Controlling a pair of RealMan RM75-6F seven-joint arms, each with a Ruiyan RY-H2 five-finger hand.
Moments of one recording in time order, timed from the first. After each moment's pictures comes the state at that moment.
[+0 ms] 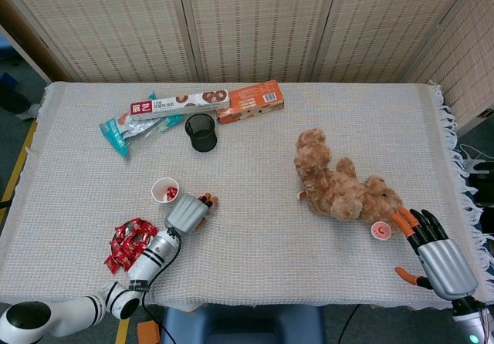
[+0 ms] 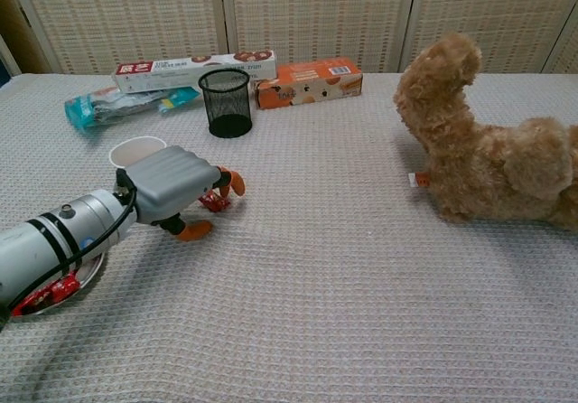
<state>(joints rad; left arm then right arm) -0.73 -1.84 -0.09 -1.06 1.40 1.00 0.45 0.08 -1.04 -0.07 -1.64 -1.72 1.48 0.03</state>
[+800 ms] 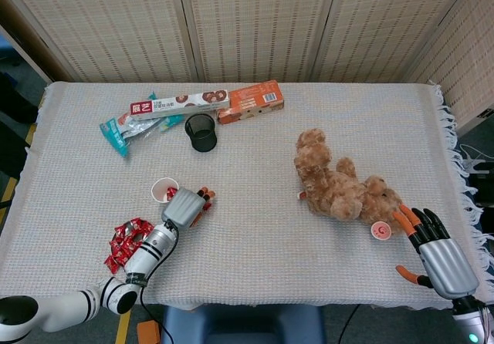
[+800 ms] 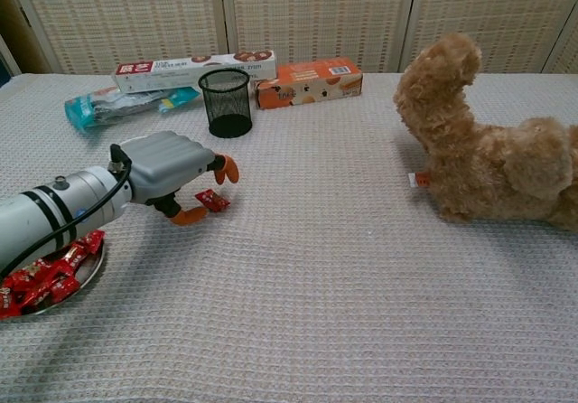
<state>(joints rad) -0.76 -1.77 -0.13 -1.17 1.29 0.93 0.50 0.08 -1.04 -0.06 -1.65 -1.71 1.48 0.02</state>
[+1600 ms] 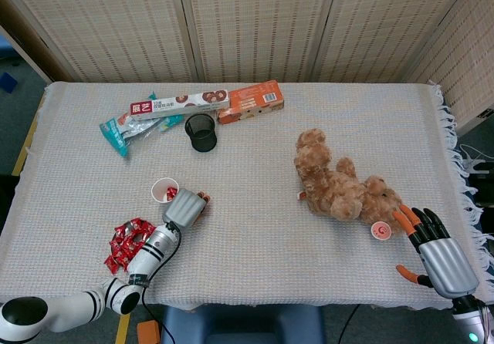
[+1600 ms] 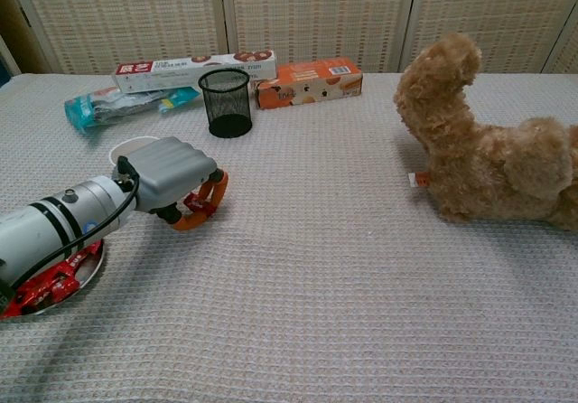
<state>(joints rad) -0.76 -1.81 -0.11 -1.10 1.30 0.97 0.55 0.08 -1.04 -0.06 -1.65 -1.70 1.48 0.01</state>
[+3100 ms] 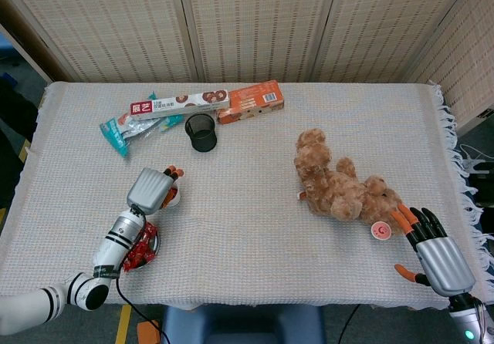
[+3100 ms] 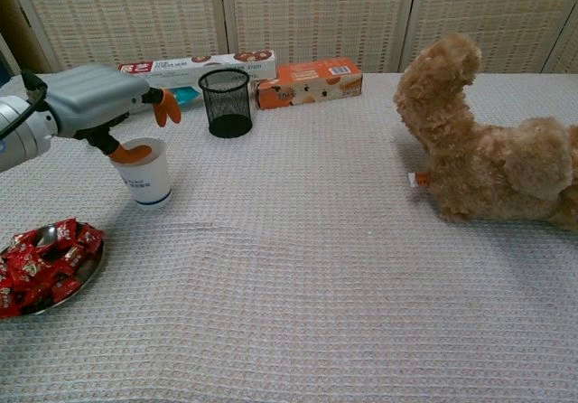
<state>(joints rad) -0.72 -1.51 -0.17 -1.40 1.23 1.04 0.52 0.08 -1.05 -0.06 -1.65 -1.69 1.45 -0.01</state>
